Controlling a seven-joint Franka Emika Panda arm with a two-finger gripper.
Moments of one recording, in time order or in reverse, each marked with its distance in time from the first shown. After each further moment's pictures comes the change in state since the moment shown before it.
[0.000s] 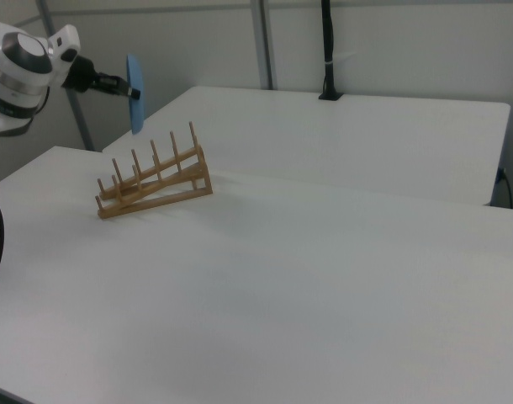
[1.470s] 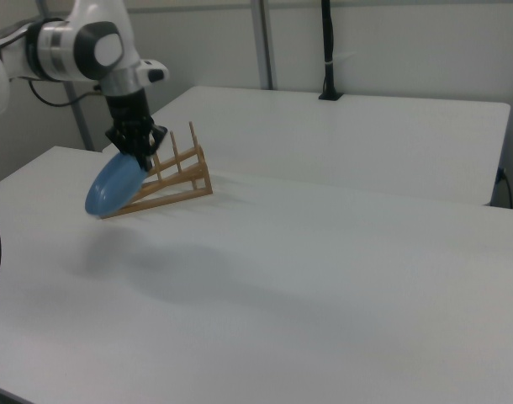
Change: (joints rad) arm -0.220 -0.083 -0.046 -0.030 0.925 -0.563 -1.128
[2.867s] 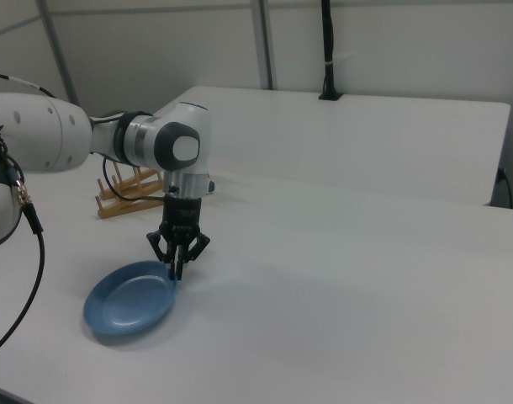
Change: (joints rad) arm -0.114 0.191 -0.050 -0.171 0.017 -0.141 -0.854
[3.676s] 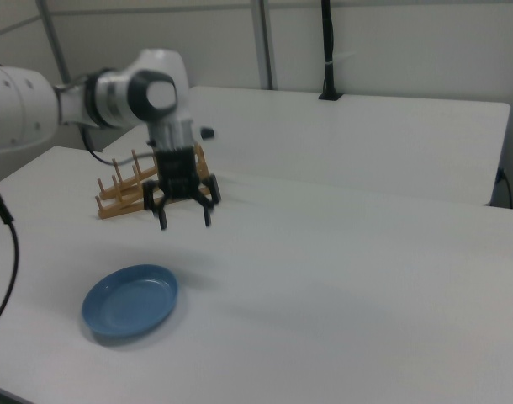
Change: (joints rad) arm 0.025 -0.117 0.006 0.066 -0.173 0.000 0.568
